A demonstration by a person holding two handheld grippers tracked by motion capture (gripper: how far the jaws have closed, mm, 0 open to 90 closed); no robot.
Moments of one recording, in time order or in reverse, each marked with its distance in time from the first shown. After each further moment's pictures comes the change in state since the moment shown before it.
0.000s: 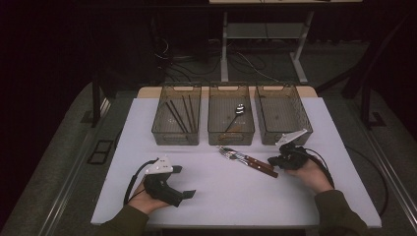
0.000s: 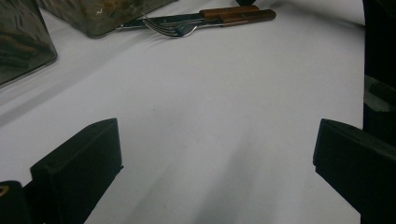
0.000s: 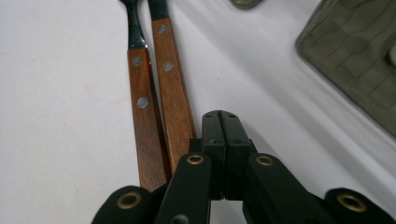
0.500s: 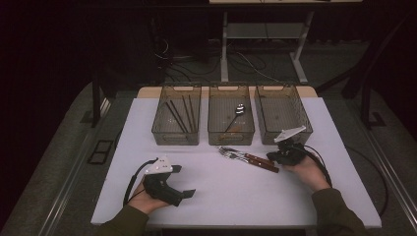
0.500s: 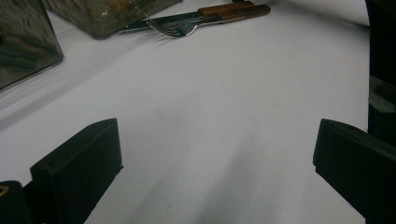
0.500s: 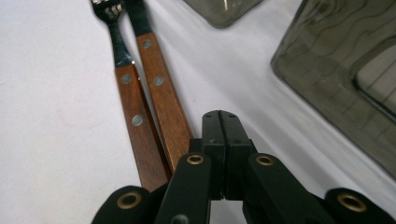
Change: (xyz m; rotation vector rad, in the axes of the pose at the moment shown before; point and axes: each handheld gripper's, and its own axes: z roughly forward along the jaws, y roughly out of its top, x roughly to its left) left arm 0.000 0.000 -0.001 -0.003 0.015 0.001; right arm -0.008 0.008 0.006 -0.028 -0.037 0.023
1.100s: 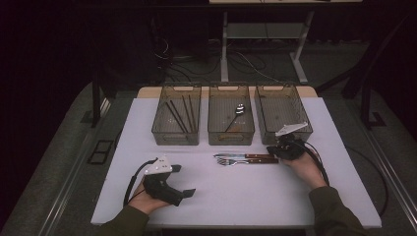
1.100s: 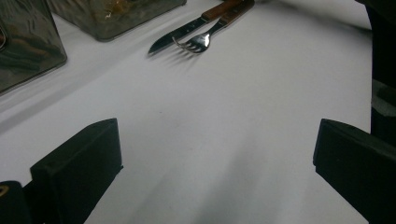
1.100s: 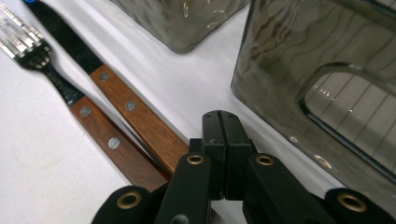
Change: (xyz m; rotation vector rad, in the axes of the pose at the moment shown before) left arm 0.000 0.000 0.000 -0.007 0.009 -0.003; right arm -0.015 0.005 0.008 -0.063 -0.048 0.056
